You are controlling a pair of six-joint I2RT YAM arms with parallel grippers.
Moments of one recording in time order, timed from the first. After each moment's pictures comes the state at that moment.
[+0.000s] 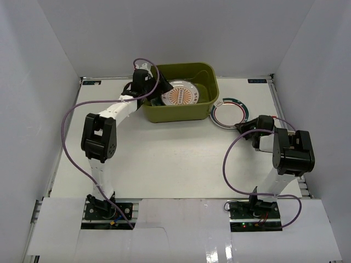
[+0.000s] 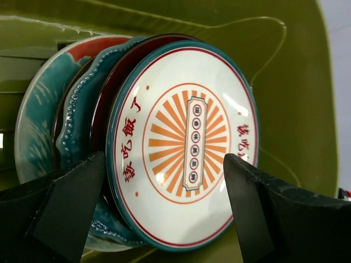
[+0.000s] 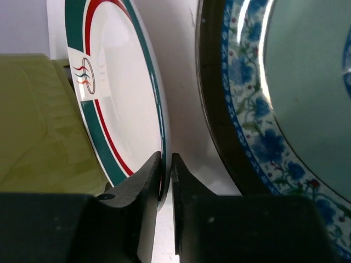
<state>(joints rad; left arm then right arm) -0.32 2.05 1.59 -0.01 0.19 -0.66 -0.10 1.74 0.59 0.55 -0.24 1.08</state>
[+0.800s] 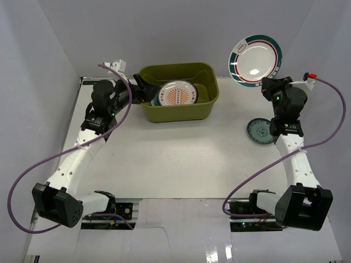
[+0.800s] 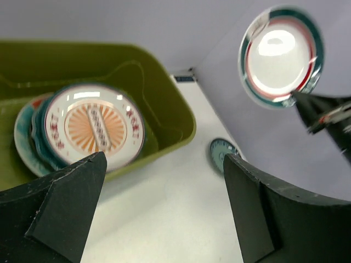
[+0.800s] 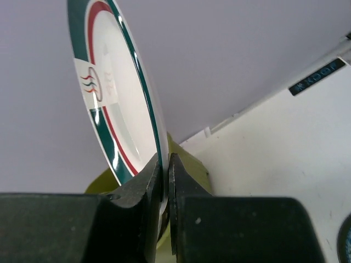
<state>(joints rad) -0.32 1.26 1.25 0.01 0.30 -0.52 -0.09 1.16 0.91 0.27 -0.03 0.78</state>
